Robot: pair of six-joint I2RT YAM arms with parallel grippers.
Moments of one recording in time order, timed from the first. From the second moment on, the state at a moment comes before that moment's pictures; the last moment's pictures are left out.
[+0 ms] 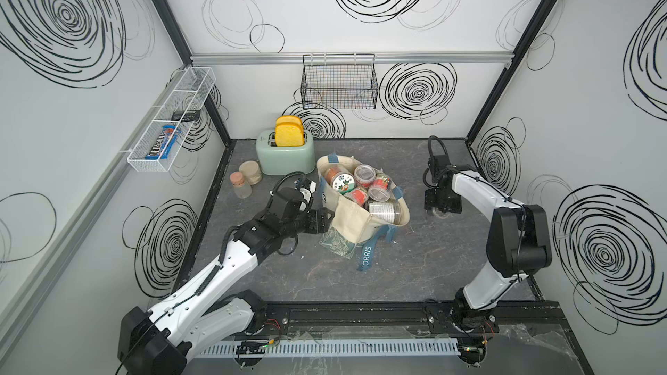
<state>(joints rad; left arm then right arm) -0.55 0.99 0.81 -0.47 0.16 -0.50 0.15 1.74 1.26 -0.99 0.29 0.35</state>
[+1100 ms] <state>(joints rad) -0.53 0.99 0.81 -0.48 0.15 -0.50 0.08 1.36 0.96 -0.80 0.09 0.33</state>
